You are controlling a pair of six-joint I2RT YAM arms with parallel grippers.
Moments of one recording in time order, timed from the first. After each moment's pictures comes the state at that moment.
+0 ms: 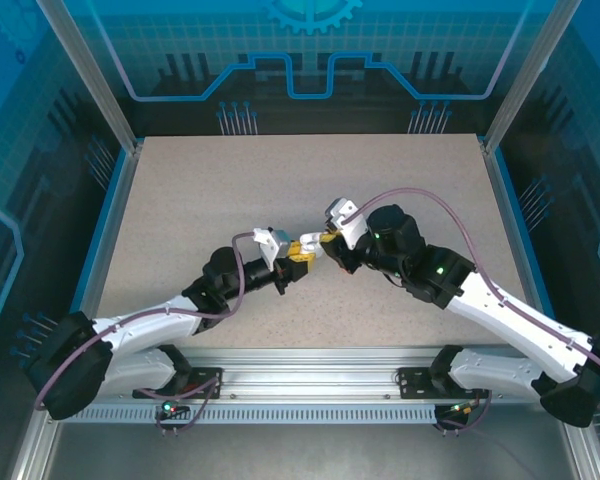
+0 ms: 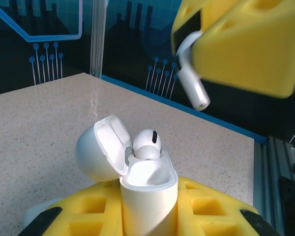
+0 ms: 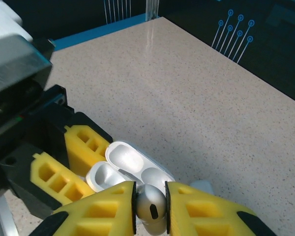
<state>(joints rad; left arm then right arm) -0.72 1.16 0.44 0.69 0.31 -0.17 0.84 1.06 1.04 -0.44 0.03 -0.09</state>
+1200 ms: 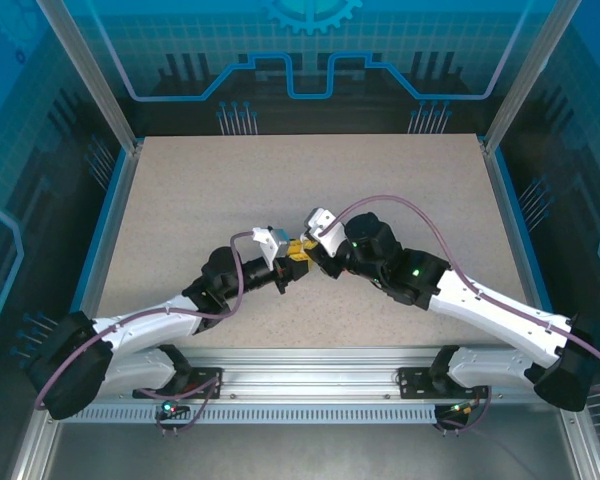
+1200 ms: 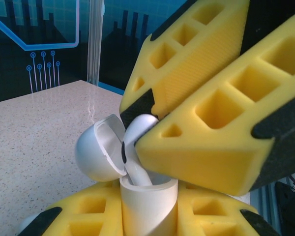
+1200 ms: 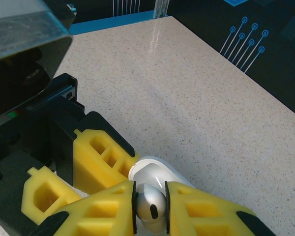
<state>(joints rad) -0.72 1.16 0.44 0.71 0.32 -0.18 0.93 1.15 1.01 -0.33 0.10 -0.15</state>
